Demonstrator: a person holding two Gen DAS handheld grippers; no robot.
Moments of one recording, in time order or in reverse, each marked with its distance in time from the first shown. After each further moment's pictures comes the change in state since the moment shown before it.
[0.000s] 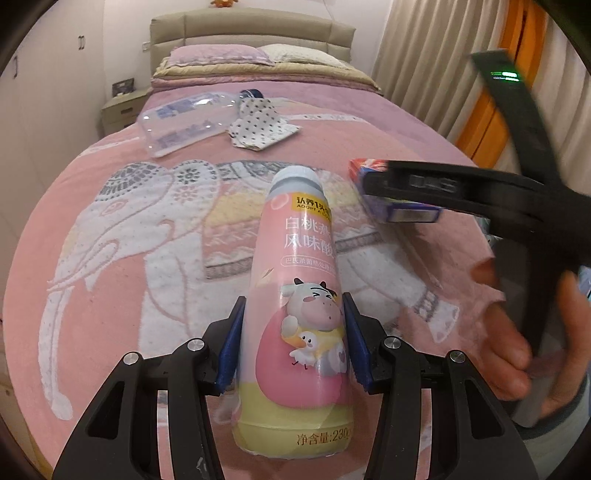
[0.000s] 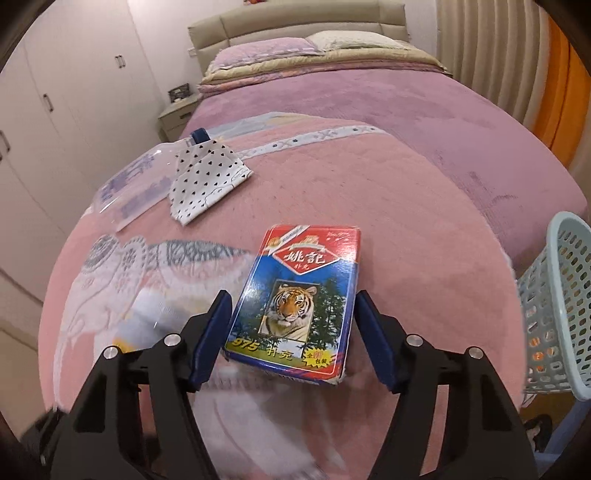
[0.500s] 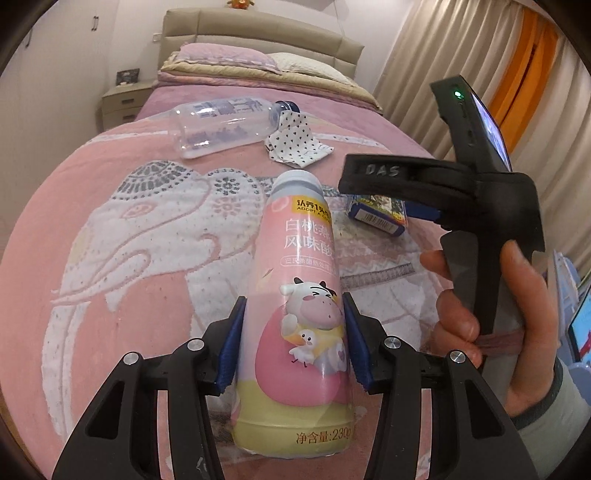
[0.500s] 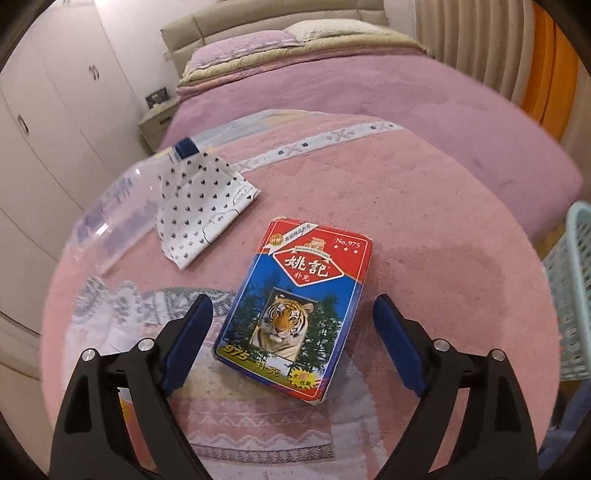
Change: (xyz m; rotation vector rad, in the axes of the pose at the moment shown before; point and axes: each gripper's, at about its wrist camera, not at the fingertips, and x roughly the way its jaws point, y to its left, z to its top) left arm 0.006 0.050 0.013 -0.080 -0.049 -0.073; right arm 0.053 0.047 0.039 0.074 0.034 -0.109
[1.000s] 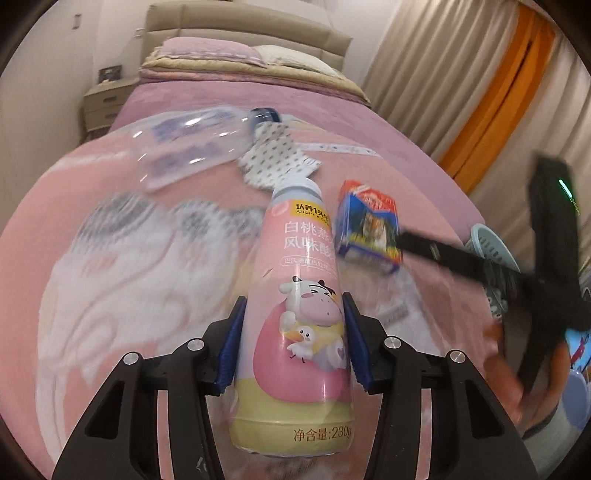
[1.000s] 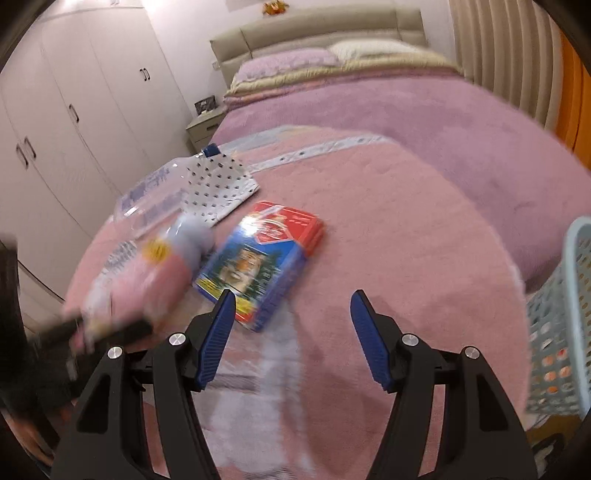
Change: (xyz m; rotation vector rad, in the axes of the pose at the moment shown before) left arm 0.018 0.005 0.032 -0.002 0.027 -0.068; right arm -0.025 -0.065 -0.007 0.000 0.005 0.239
